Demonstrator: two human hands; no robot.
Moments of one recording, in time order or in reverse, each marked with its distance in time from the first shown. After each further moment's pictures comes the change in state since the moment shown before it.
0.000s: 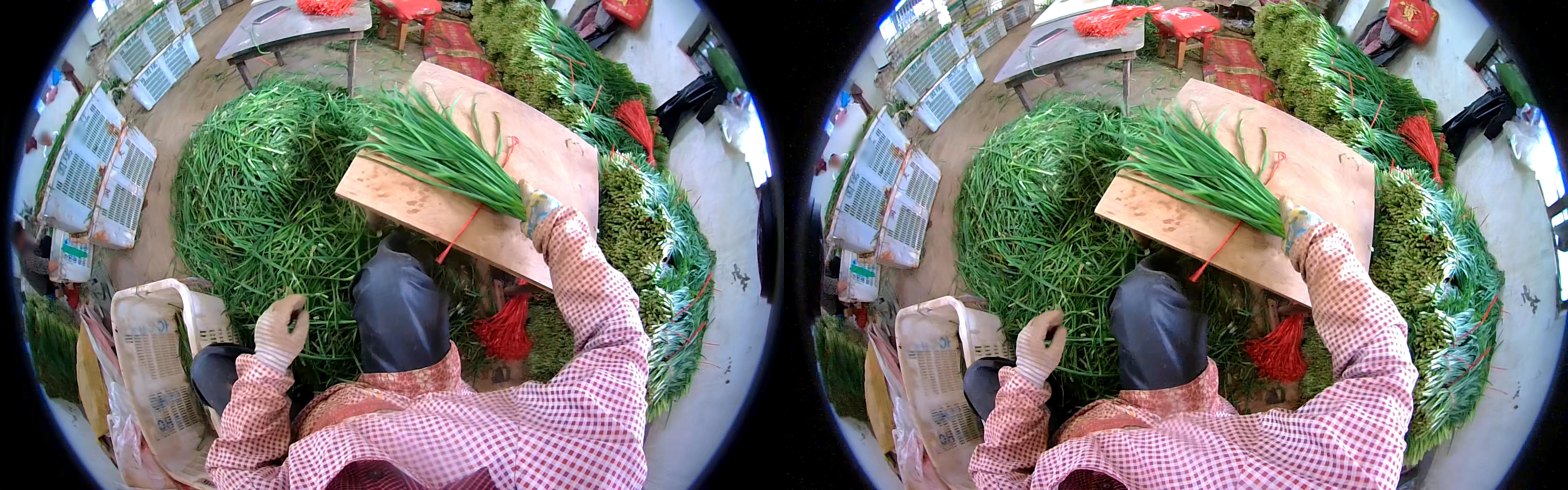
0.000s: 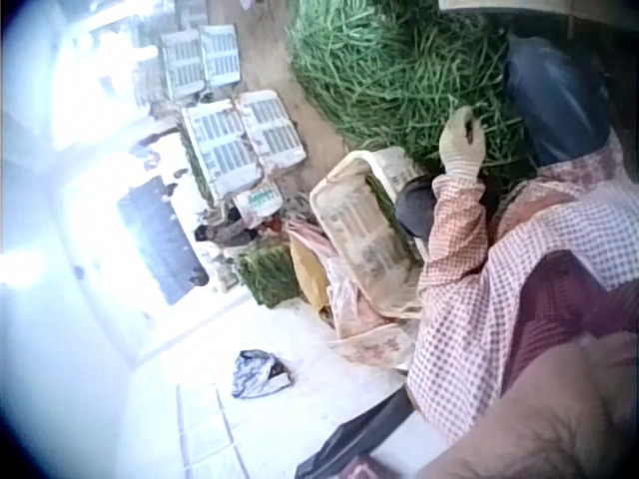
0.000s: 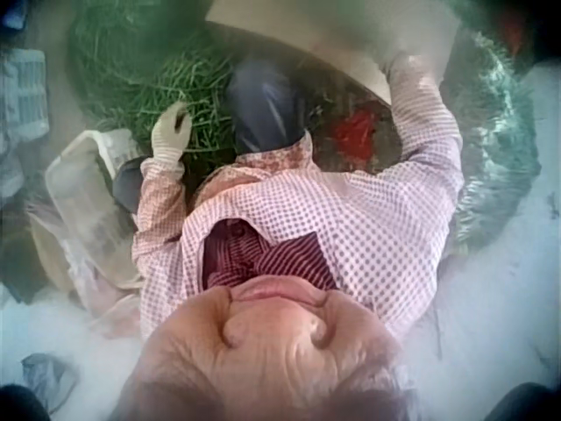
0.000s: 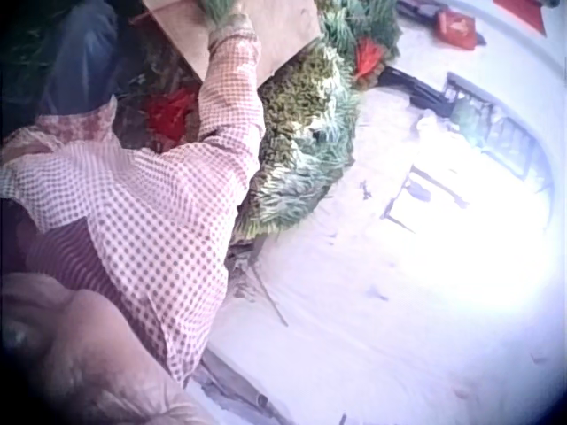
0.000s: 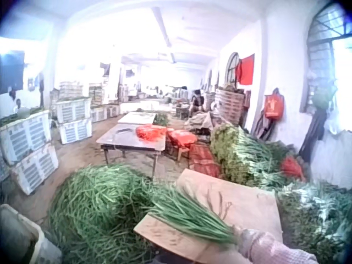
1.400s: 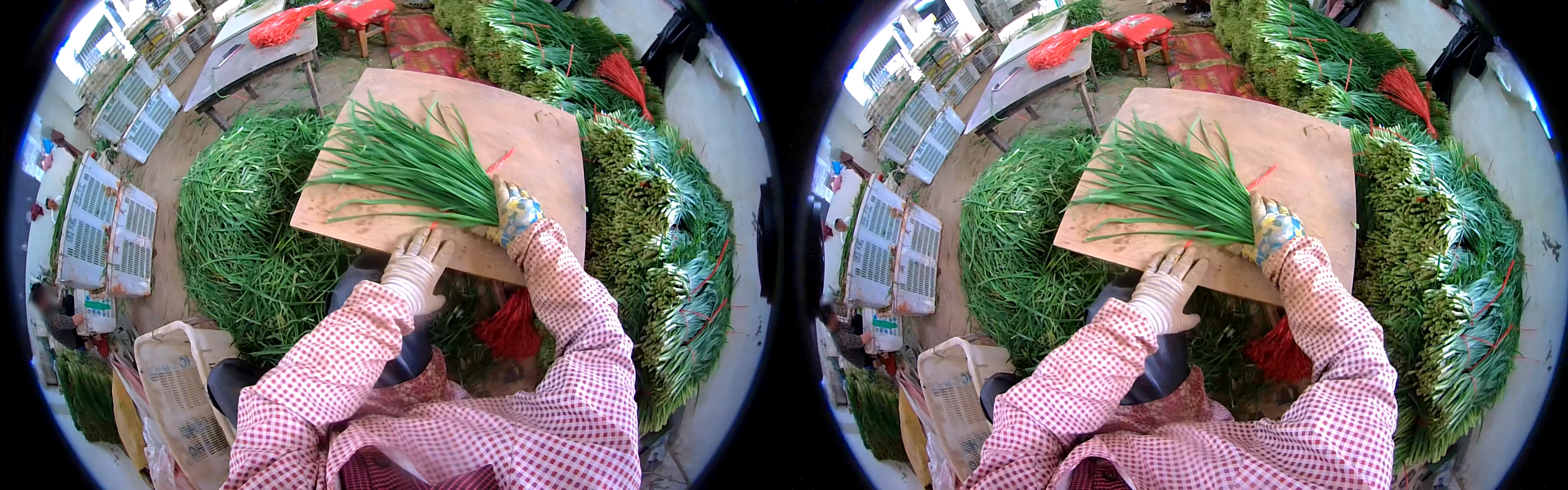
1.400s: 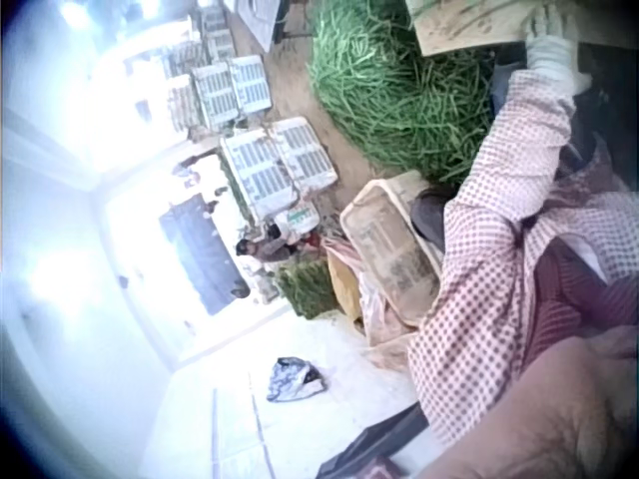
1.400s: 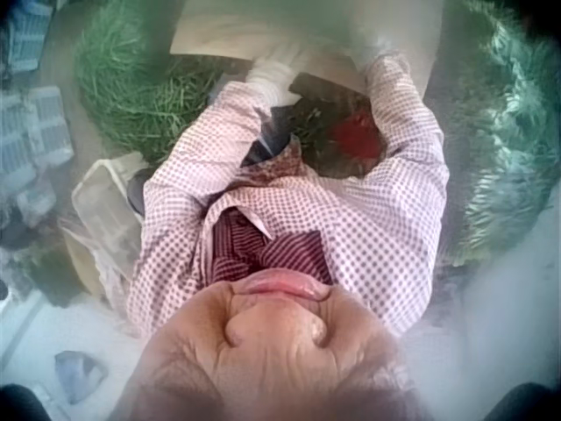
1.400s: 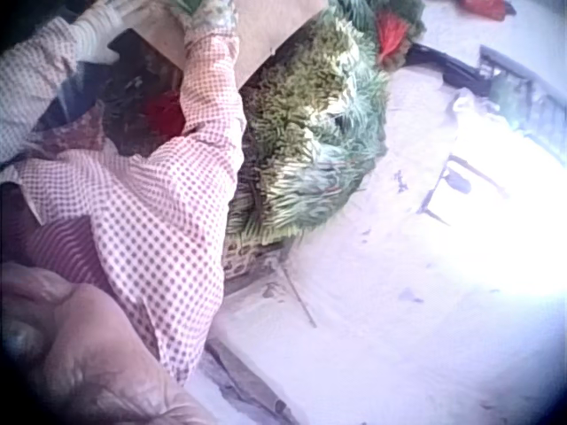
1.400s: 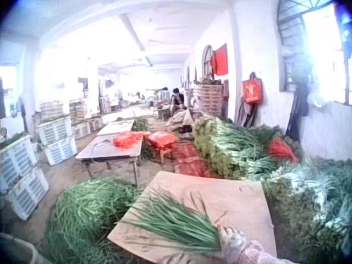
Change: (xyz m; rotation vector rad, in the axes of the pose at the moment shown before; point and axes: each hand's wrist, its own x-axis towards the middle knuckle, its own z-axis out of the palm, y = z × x) left_hand 0.136 0.196 0.168 0.558 -0.784 0.473; right_hand -0.025 0.003 0.023 0.079 0.169 0.023
